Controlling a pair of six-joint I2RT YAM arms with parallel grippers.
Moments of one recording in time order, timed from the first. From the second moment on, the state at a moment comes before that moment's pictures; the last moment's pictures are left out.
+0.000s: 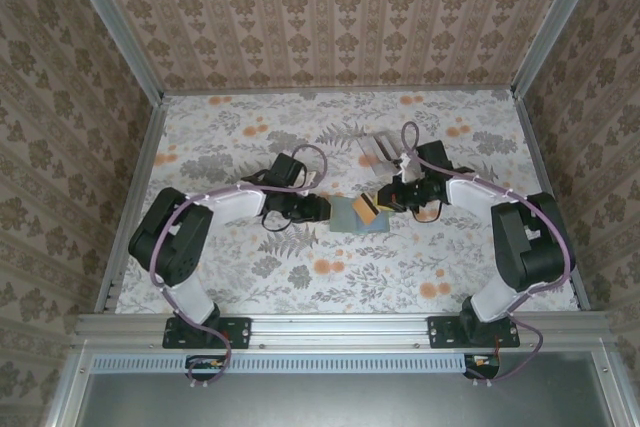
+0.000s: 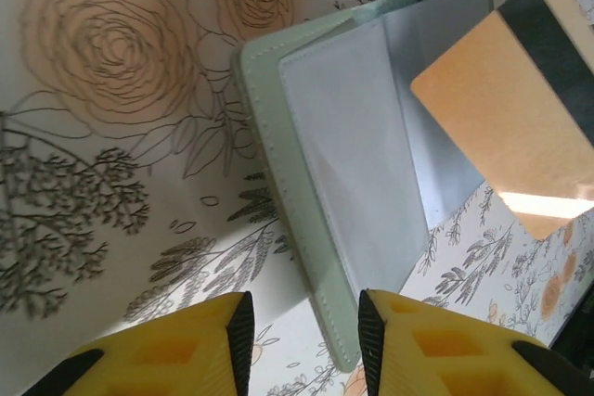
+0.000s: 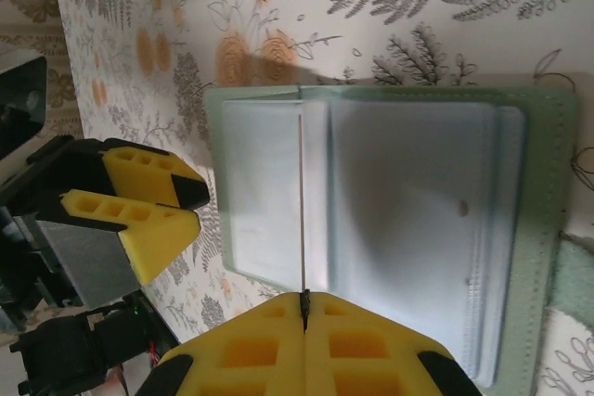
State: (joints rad) left arm -0.64 1.74 0.94 -0.24 0.53 -0.51; right arm 0.20 1.64 0.85 -0.29 -0.76 0.49
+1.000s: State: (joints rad) left arm -0.65 1.82 1.00 -0.33 0.44 -0.48; right arm 0.20 1.76 0.70 0.08 -0.82 0.61
